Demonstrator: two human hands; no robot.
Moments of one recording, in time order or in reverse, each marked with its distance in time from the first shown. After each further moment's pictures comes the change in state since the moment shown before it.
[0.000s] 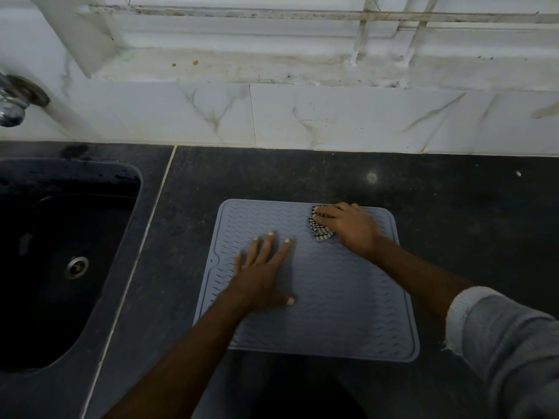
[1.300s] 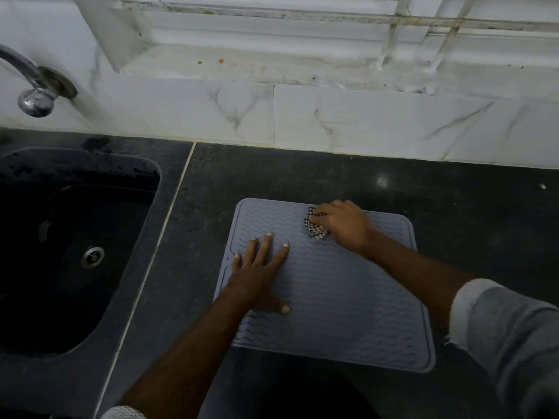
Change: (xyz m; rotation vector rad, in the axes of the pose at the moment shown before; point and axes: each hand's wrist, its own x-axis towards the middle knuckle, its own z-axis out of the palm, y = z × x) left_hand -0.008 -0.035 0.004 0.106 -0.041 -0.051; right_hand 0.038 -0.032 -0.019 -0.034 -0.045 -0.085
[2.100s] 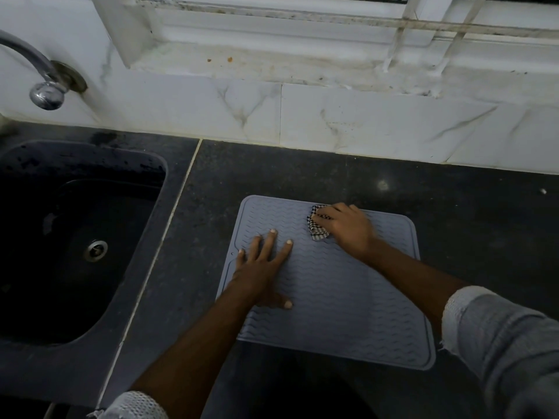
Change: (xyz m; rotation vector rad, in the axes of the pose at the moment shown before) left_hand -0.003 0.002 0.001 0.001 0.039 -0.012; right_hand -0.009 -0.010 0.007 -0.034 0.026 0.028
